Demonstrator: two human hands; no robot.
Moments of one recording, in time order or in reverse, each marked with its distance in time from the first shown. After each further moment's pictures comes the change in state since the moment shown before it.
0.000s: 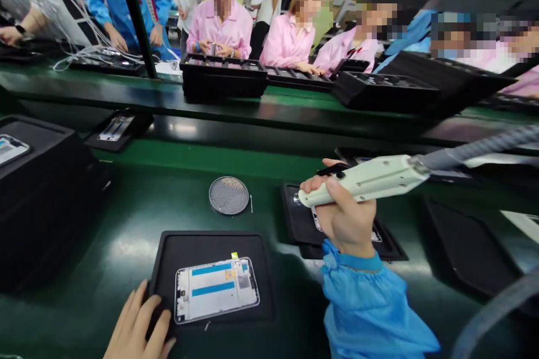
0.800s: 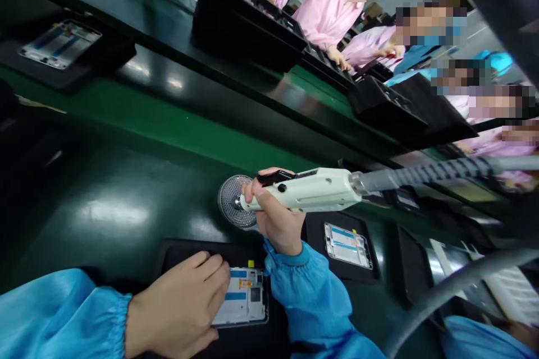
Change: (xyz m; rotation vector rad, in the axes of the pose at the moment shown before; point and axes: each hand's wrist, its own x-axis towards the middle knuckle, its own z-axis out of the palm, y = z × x) left_hand 0.150 -0.014 0.029 -0.456 -0.227 0.449; right_hand -0.019 0.087 0.110 -0.056 -0.250 0.184
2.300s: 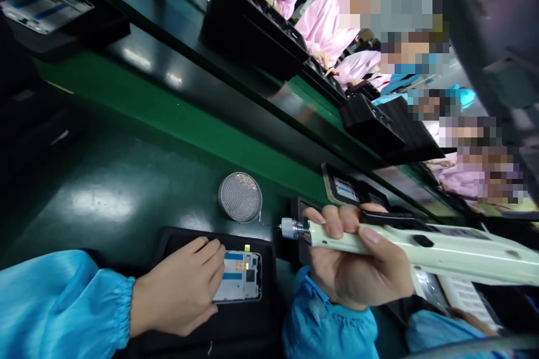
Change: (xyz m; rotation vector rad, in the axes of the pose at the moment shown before) left_hand 0.000 0.001 0.007 0.072 0.143 -0.059; right_hand -0.026 -0.081 -0.027 0.104 0.313 -0.030
